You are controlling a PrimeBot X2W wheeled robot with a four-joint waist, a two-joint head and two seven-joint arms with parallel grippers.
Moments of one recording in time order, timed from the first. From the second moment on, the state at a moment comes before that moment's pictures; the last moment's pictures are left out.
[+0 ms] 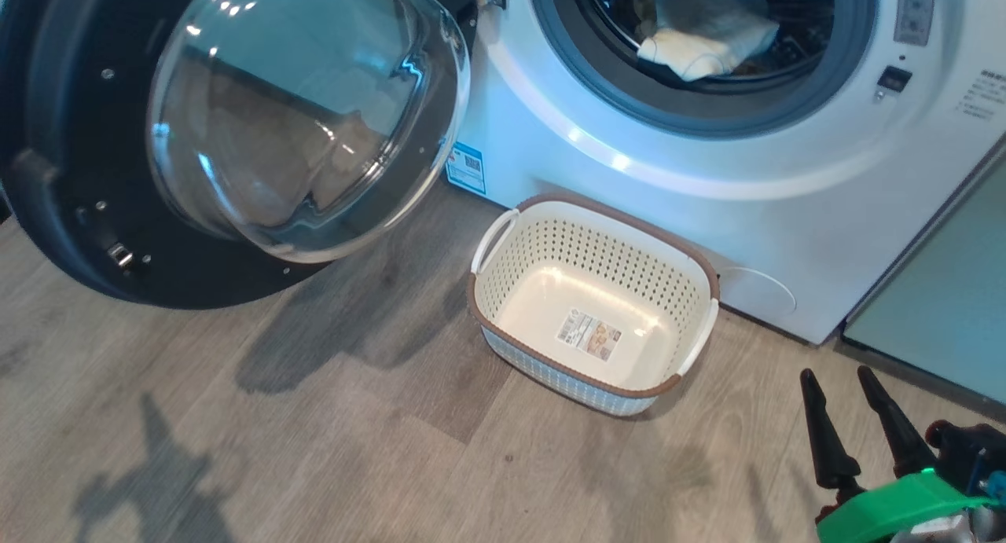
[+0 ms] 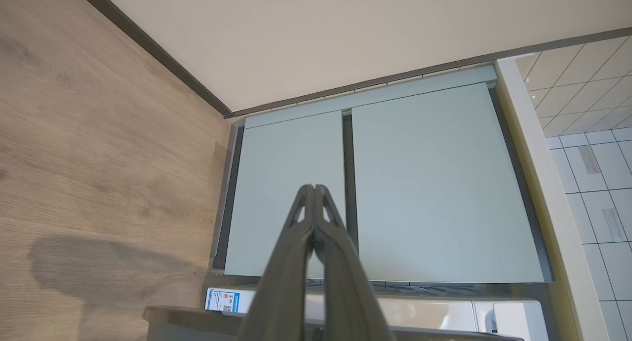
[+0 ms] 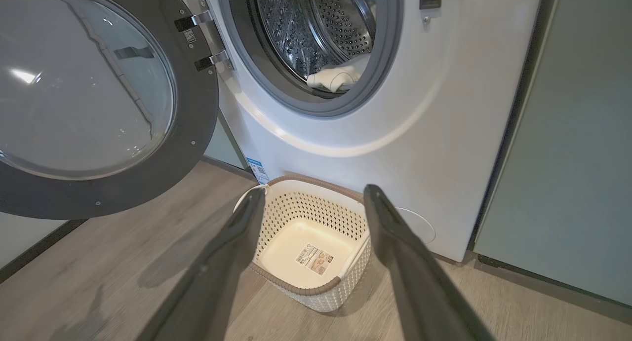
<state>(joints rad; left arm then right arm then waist) -0.67 0.61 0.39 1.03 -1.55 -0.13 0.18 -0.02 -0.16 0.18 0.25 0.36 0.13 -0.26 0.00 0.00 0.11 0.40</state>
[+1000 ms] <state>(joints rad) -0.89 0.63 0.28 1.12 -1.51 -0.13 0.37 -0.09 -0.22 0.20 0.24 0.35 0.13 -0.26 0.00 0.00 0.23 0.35</state>
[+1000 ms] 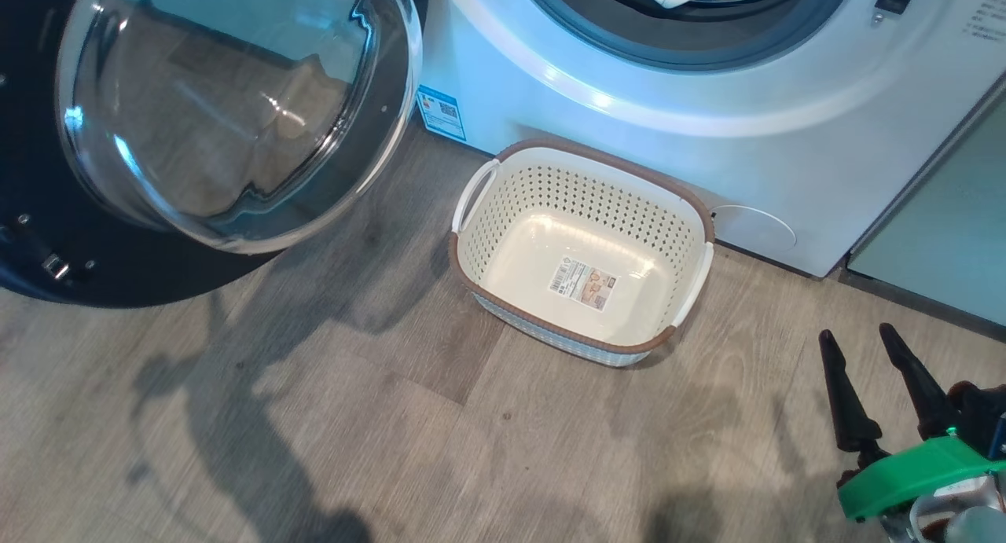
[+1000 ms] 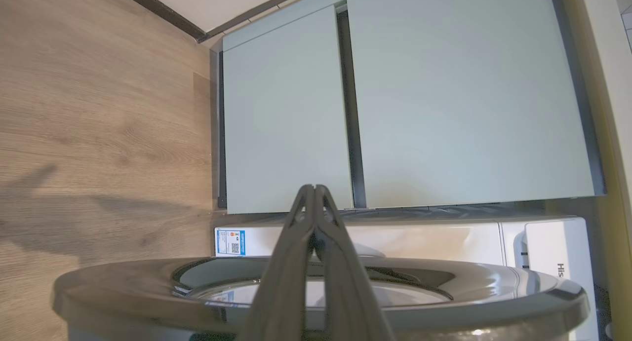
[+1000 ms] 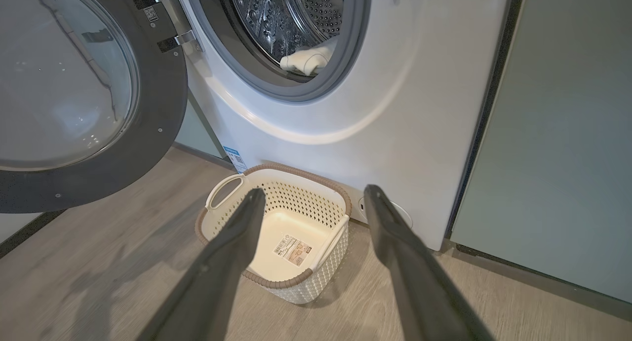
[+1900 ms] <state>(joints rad) -0.85 0.56 0.16 1.04 -1.50 -0.13 0.65 -0.09 -0.18 0.19 0.25 0.35 0.13 -0.26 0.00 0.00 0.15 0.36</state>
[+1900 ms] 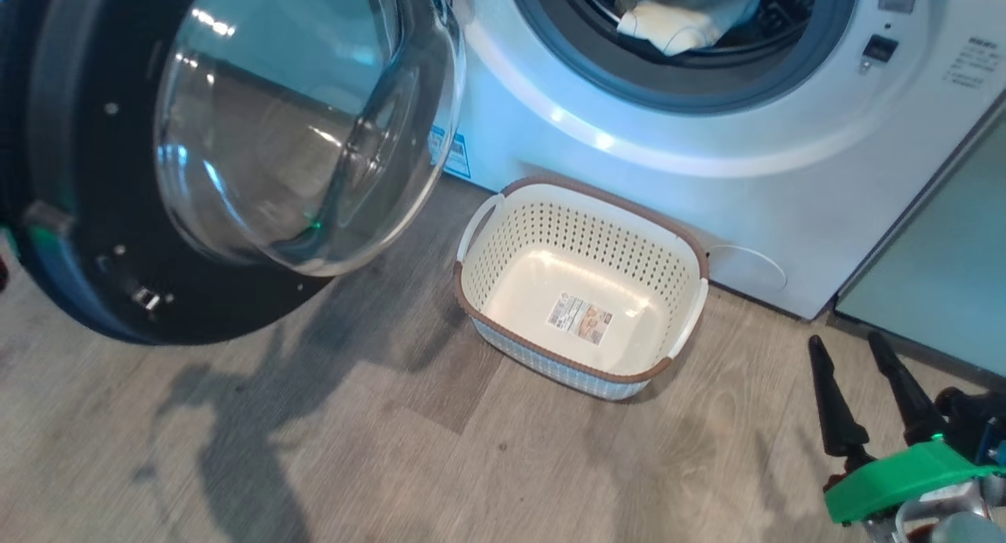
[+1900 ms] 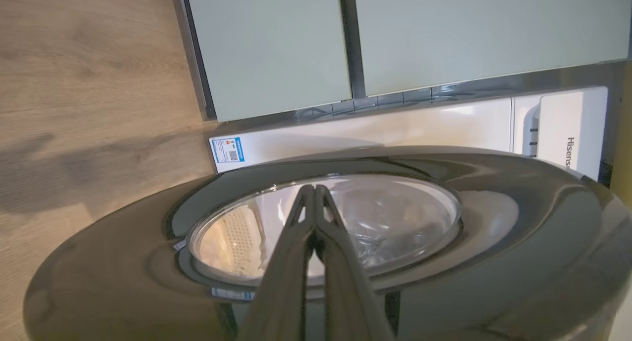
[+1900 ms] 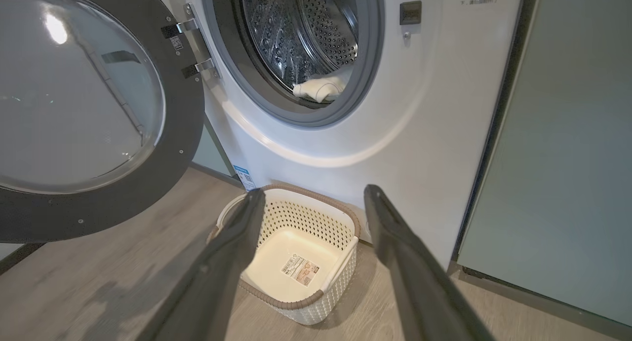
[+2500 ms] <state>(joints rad) -0.79 0.49 0.13 1.00 -1.51 -0.13 0.73 -0.02 -0.13 0.16 0.27 0.36 0.13 -0.26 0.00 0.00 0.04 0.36</state>
